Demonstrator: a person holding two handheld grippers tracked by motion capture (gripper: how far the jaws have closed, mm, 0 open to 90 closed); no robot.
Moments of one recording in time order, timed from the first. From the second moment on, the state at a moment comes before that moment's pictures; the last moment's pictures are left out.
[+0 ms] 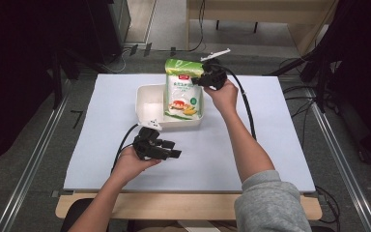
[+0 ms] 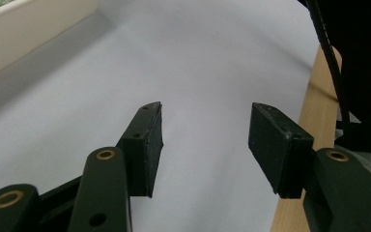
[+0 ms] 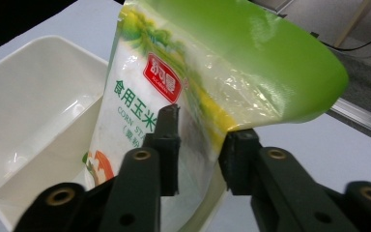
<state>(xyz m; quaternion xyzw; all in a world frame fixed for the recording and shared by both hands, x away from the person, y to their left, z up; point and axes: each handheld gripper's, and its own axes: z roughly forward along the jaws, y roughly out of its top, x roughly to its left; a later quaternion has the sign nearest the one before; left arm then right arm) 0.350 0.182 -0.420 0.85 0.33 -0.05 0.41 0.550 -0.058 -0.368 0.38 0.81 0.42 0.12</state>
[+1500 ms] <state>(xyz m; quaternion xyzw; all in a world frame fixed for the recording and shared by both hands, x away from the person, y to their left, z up) 0.357 0.195 -0.425 0.85 0.36 -0.03 0.37 0.411 -0.152 -0.392 0.37 0.81 0.45 0.08</state>
